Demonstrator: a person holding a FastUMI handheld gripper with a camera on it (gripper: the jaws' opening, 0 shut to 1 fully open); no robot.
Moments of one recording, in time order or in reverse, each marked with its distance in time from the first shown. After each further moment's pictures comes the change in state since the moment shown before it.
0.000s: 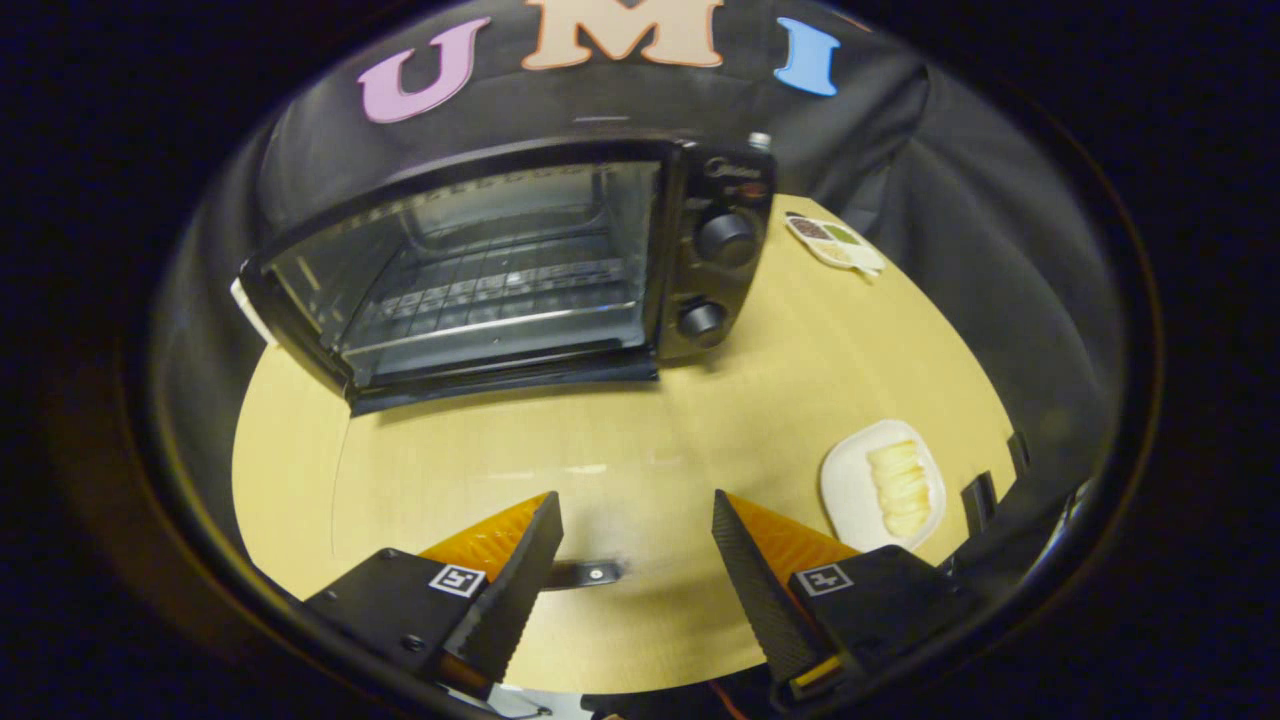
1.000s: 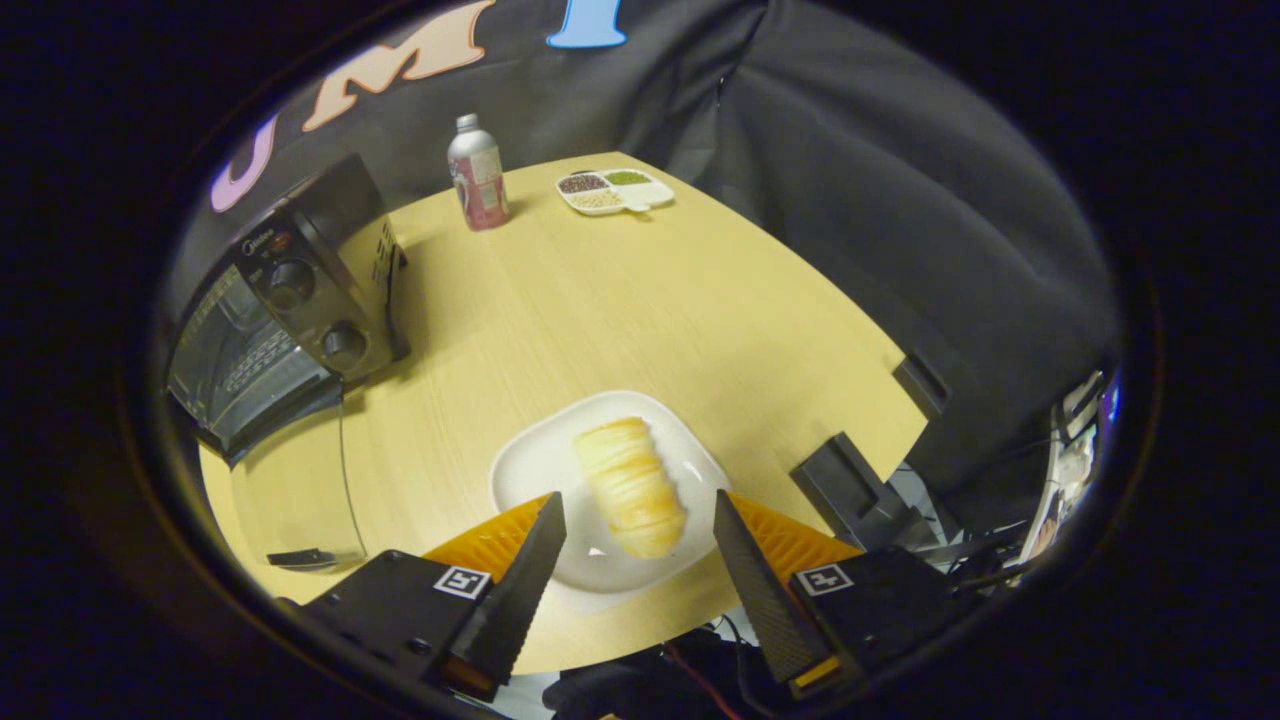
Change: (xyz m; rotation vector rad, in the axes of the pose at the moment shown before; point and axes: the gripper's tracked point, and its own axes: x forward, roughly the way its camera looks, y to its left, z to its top) arm 0.033 -0.211 -0.038 0.220 0.127 -0.184
